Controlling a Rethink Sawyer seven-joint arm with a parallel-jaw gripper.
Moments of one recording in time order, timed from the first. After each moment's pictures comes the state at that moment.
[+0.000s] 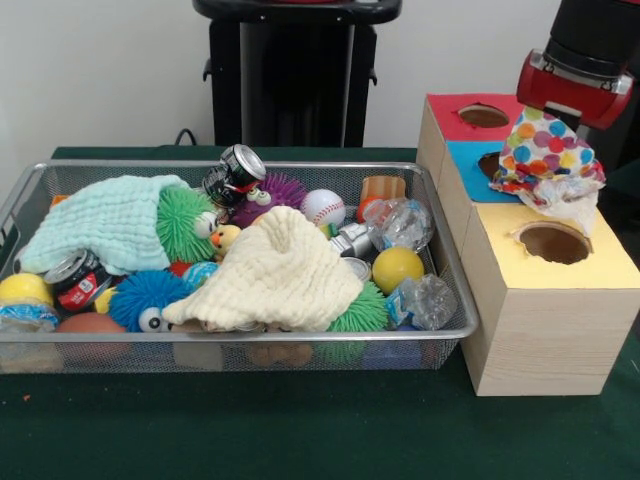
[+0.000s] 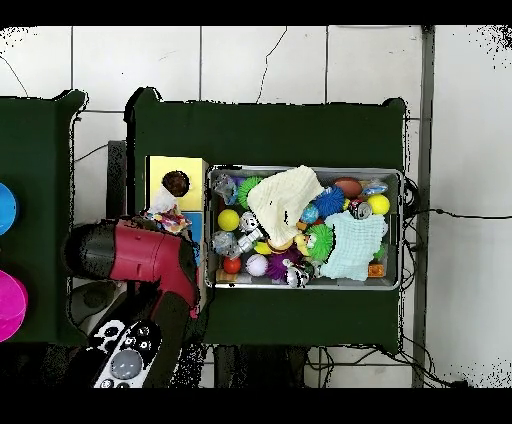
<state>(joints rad) 0.47 -0.48 -0.47 1.57 0.48 0.60 2.01</state>
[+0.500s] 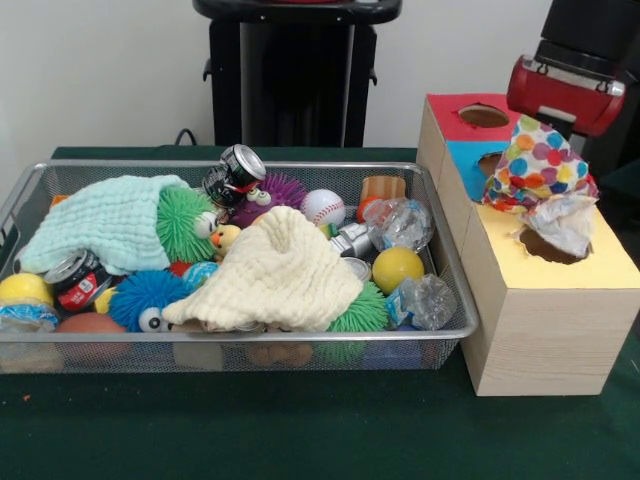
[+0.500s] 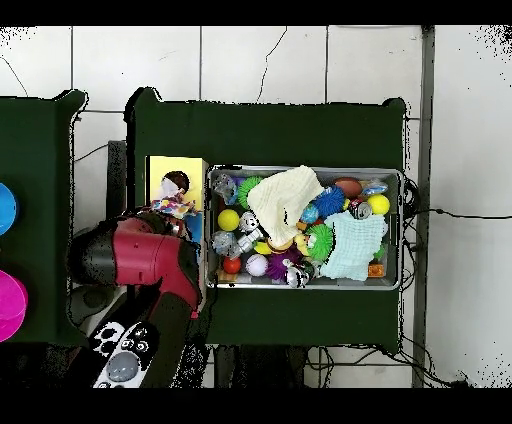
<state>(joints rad) 0.47 -0.49 -0.48 1.58 0.36 0.41 2.01</state>
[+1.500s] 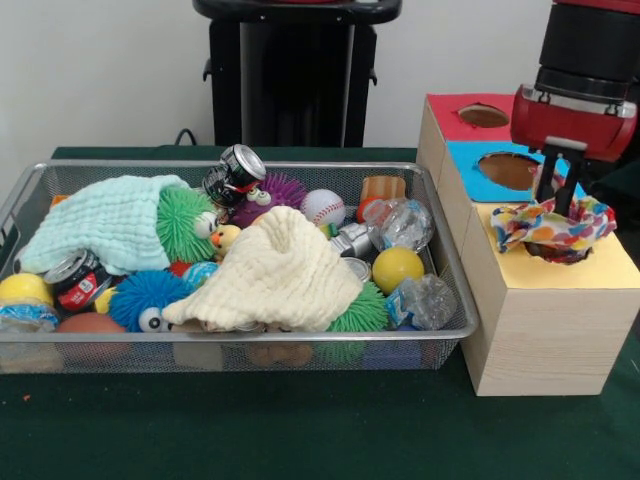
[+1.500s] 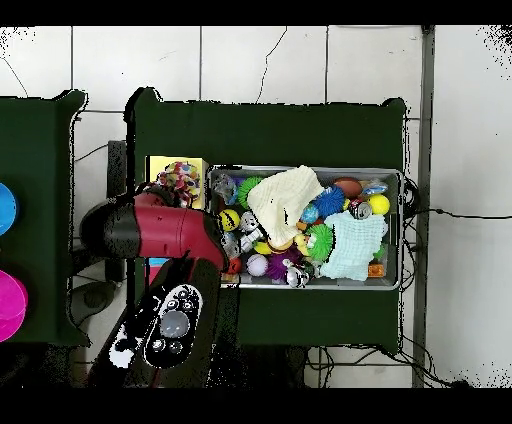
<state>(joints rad) 0.30 -0.52 -0.30 1.52 0.27 0.38 2.01</state>
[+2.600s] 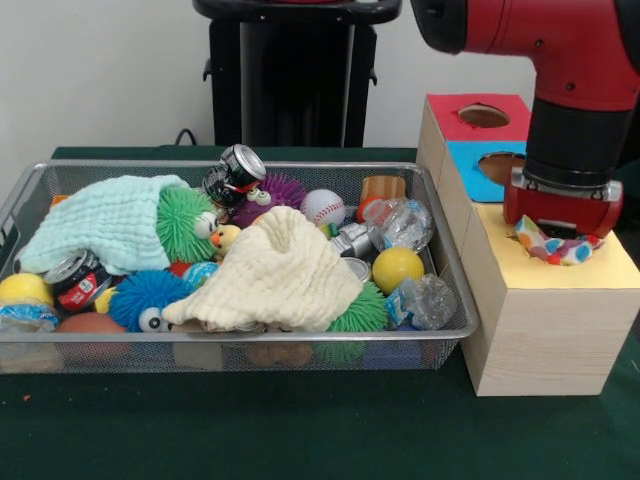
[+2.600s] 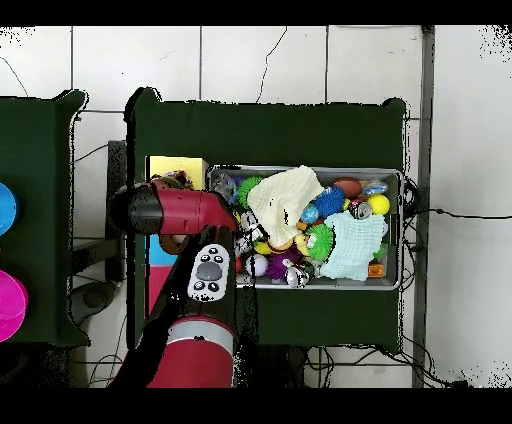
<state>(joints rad) 0.18 -0.40 -0.14 1.44 0.23 0.36 2.01</state>
